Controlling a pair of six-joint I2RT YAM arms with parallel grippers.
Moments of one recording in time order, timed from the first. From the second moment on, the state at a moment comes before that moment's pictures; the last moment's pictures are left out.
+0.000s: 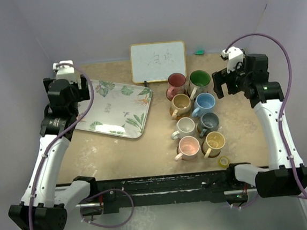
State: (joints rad) left arm -0.17 1.04 1.15 -0.39 -0.41 0.08; right arm -0.02 1.19 1.36 -0.82 -0.20 -0.33
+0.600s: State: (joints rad) left arm -0.14 0.71 0.84 -0.15 -0.37 0.10; right arm -0.02 0.83 1.01 -0.67 -0.18 -0.24
